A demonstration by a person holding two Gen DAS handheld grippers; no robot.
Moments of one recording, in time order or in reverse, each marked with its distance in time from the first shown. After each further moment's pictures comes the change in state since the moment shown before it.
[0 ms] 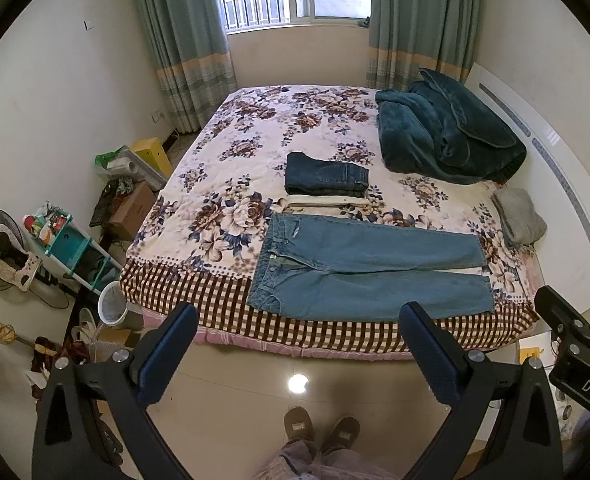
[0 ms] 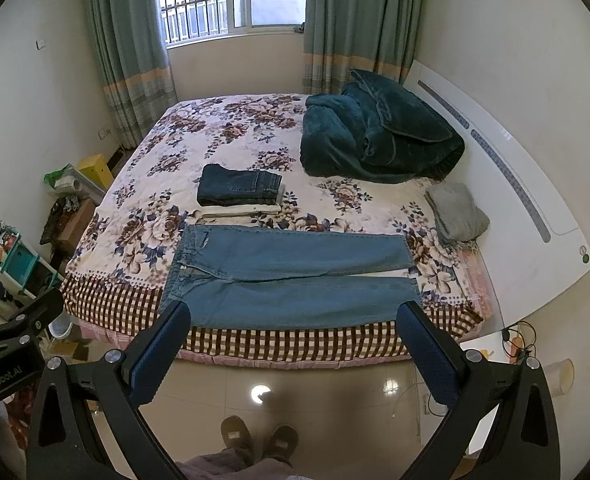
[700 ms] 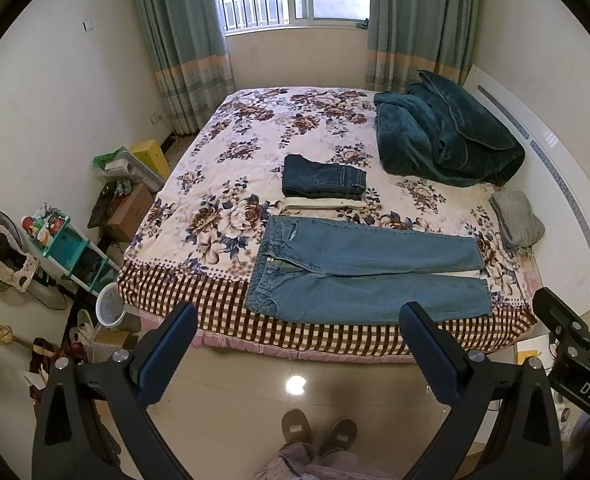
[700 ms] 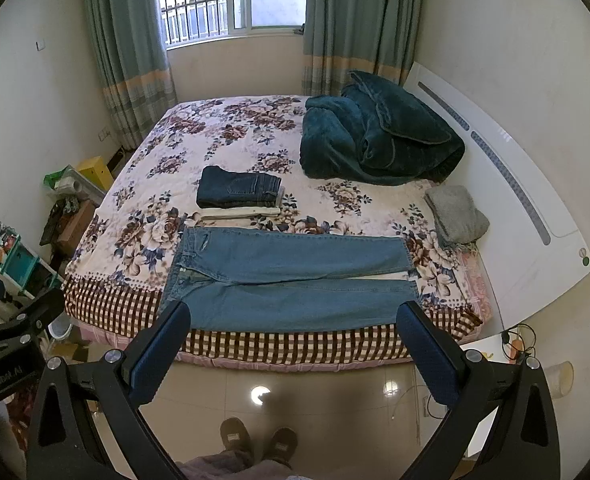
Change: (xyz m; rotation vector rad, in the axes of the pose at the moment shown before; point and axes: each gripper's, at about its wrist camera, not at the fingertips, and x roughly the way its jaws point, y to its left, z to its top) left arm 0.000 0.002 0.006 -0.007 -0.001 -0.007; right arm 0.001 0.002 0.007 -0.006 -0.003 0.000
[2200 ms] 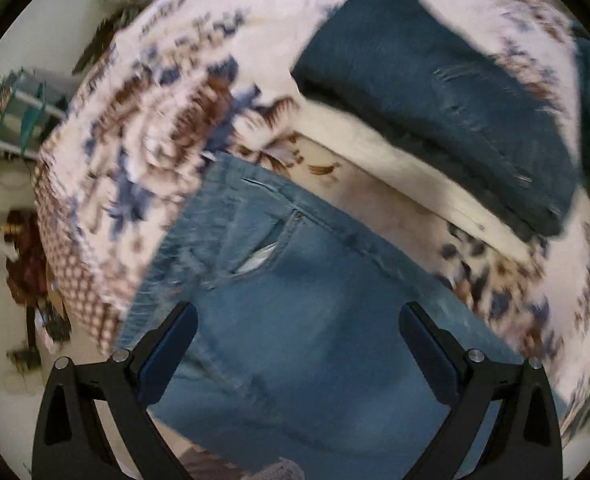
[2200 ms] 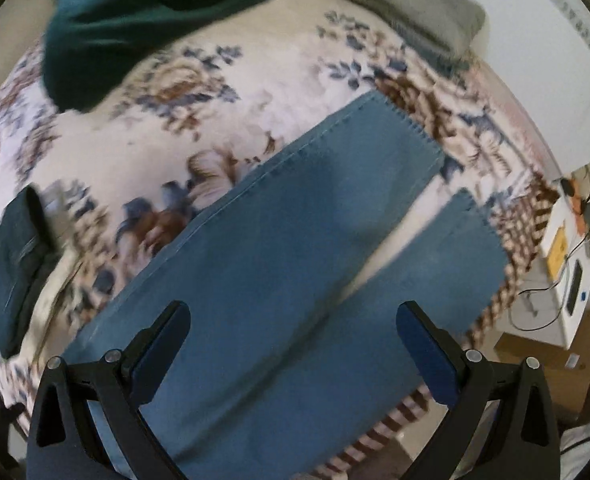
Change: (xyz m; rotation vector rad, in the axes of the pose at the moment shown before) left arm 0.708 -0.034 0.156 -0.459 0.622 0.256; right arm 0.770 -0.213 0.088 0.700 0.551 -0.299
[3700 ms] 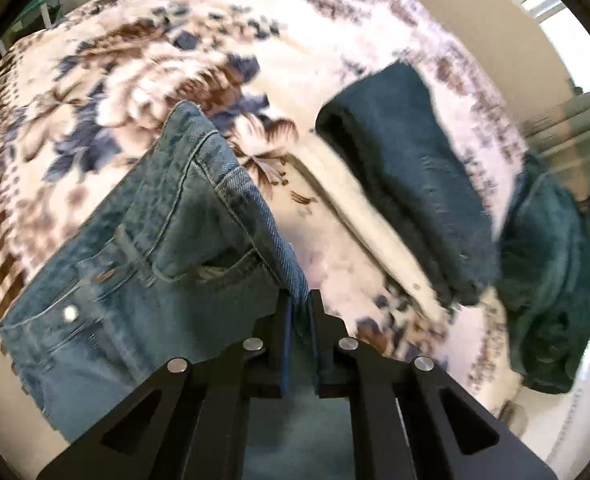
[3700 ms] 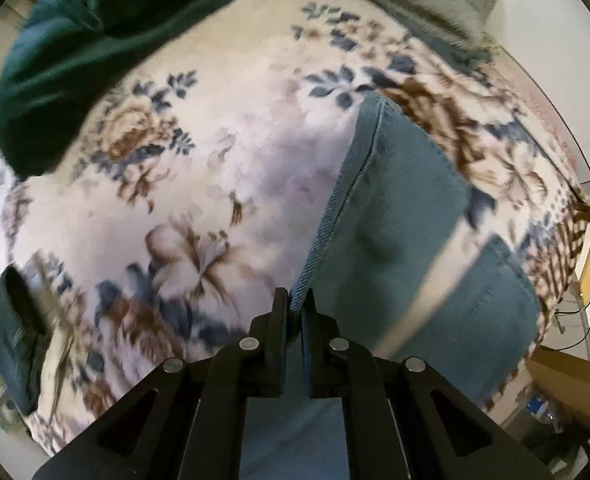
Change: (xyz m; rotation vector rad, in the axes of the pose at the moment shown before) left arm -0.017 0.150 -0.097 -0.291 -0.207 -0.513; right arm 0.046 -0.066 0.074 0.066 0.008 0.114
